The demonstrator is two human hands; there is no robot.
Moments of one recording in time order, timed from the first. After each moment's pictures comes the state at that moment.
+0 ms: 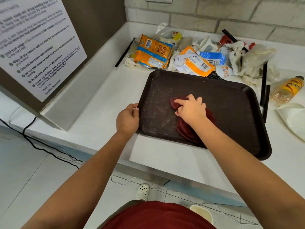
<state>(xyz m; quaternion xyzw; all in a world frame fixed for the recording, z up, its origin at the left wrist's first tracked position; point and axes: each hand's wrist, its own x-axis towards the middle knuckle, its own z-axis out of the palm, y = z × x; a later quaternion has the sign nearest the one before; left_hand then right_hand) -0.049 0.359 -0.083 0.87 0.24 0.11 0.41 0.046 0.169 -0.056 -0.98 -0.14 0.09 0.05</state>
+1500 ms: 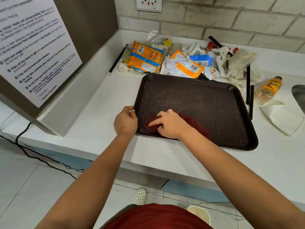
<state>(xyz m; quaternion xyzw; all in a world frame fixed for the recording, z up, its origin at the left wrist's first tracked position) -0.041 0.353 -0.085 0.87 0.29 0.13 0.38 -0.006 0.193 -0.048 -0.92 -0.35 0.13 0.08</state>
